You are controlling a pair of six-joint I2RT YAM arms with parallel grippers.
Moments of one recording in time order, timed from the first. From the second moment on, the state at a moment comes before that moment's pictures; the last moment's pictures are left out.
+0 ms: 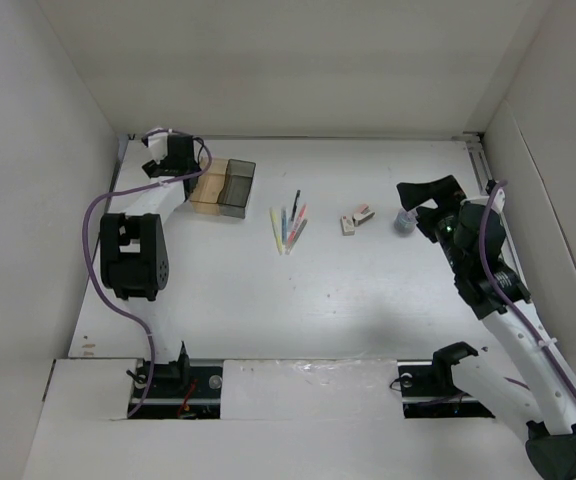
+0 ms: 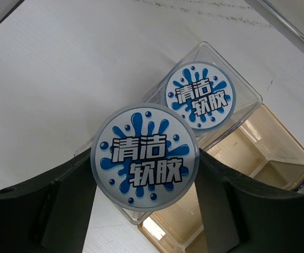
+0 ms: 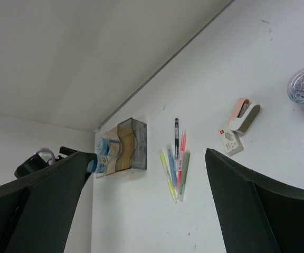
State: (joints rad) left arm -0.05 1.90 1.40 -0.18 -0.52 -0.55; right arm 0.34 0.78 0.83 -0.21 0.25 0.97
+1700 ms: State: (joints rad) left arm -0.95 2.58 2.26 -0.13 -0.15 -0.38; right arm 0.35 0.75 1.02 -0.31 0.37 0.98
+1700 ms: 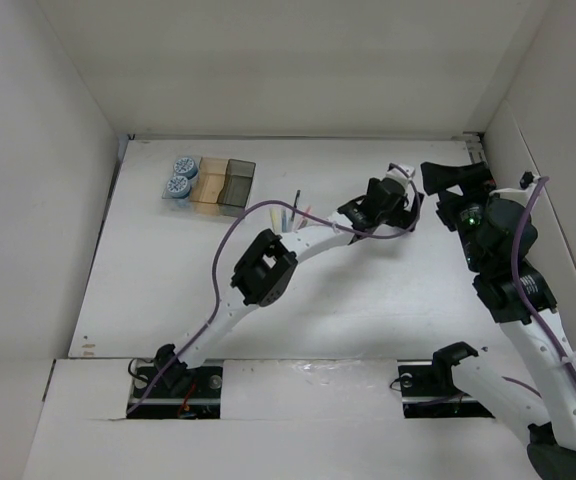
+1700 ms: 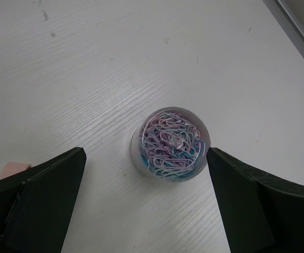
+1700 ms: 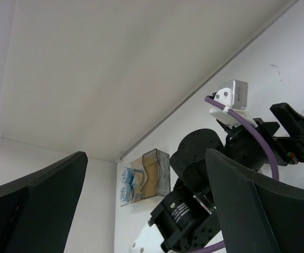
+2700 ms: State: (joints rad) left arm -0.97 2.68 2.32 -0.05 -0.11 -0.36; right arm 0.35 0.75 1.01 -0.28 0.27 0.96
